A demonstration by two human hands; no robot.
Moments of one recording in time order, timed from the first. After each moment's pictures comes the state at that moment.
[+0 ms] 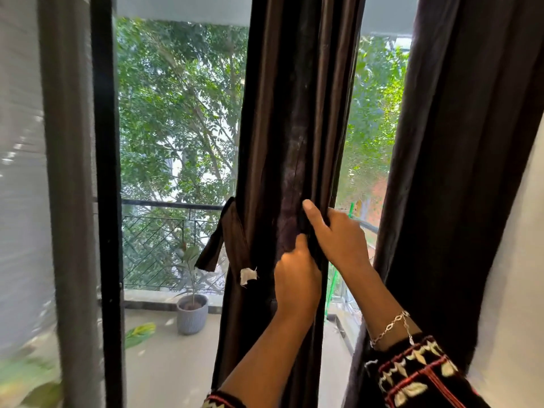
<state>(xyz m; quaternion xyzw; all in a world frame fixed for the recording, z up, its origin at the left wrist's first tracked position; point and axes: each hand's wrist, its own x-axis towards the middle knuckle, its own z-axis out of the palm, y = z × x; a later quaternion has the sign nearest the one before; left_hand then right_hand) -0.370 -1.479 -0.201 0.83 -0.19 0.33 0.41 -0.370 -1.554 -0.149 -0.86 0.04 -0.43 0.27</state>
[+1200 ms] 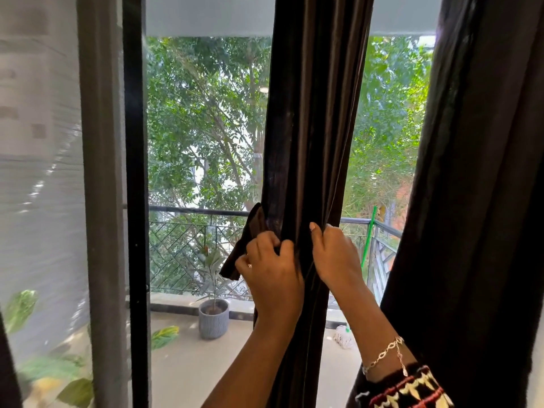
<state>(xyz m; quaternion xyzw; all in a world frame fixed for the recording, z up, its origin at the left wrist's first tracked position) -0.351 -1.432 -0.215 0.75 -0.08 0.61 0.25 -0.364 -1.517 -0.166 -0.86 -0.01 -0.40 0.30</state>
